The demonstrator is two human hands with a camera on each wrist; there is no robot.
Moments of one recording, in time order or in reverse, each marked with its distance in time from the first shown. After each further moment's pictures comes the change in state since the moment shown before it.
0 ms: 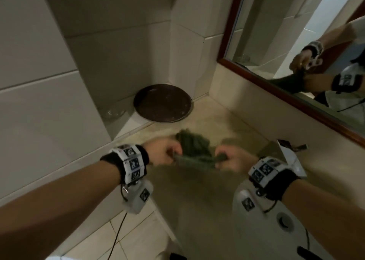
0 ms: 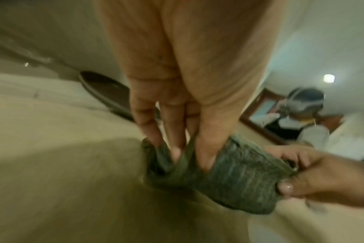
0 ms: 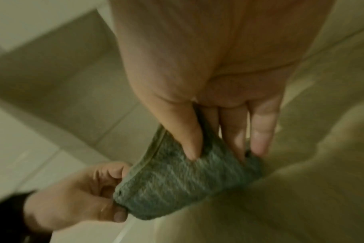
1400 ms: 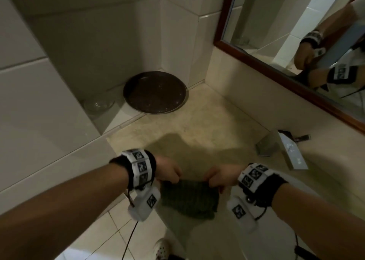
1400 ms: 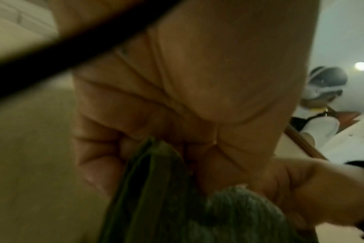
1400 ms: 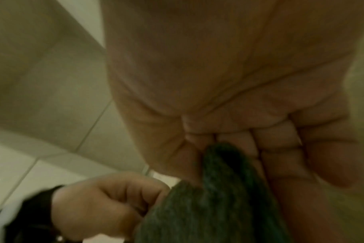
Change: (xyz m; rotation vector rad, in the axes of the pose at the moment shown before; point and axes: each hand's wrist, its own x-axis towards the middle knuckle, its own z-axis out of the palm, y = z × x) left_hand 0.039 0.002 0.056 0.022 -0.598 -0.187; right_hand 0.020 0.026 0.057 0.230 -0.531 0.301
